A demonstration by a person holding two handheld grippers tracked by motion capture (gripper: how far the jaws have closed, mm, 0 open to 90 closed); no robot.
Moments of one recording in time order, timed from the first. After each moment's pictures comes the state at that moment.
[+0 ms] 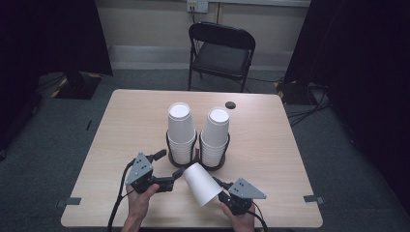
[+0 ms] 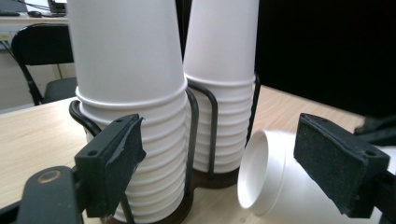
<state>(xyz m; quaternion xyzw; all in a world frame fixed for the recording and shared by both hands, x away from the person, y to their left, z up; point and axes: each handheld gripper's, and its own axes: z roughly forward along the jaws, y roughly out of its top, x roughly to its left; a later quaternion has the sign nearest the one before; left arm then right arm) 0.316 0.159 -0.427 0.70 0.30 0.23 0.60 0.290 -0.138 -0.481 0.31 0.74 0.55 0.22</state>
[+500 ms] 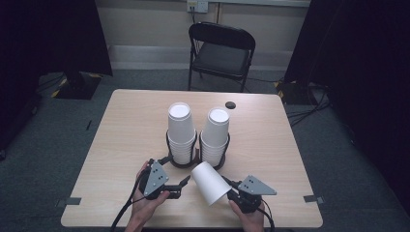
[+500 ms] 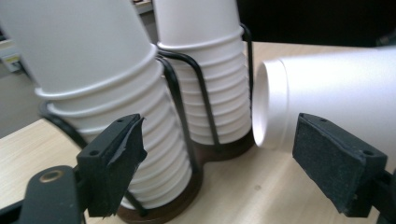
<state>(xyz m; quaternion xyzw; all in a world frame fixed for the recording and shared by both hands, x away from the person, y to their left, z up) 0.308 0.134 -0.444 0.76 0.23 0.30 0.52 0.294 -0.163 -0.471 0.32 0.75 0.54 0.21</state>
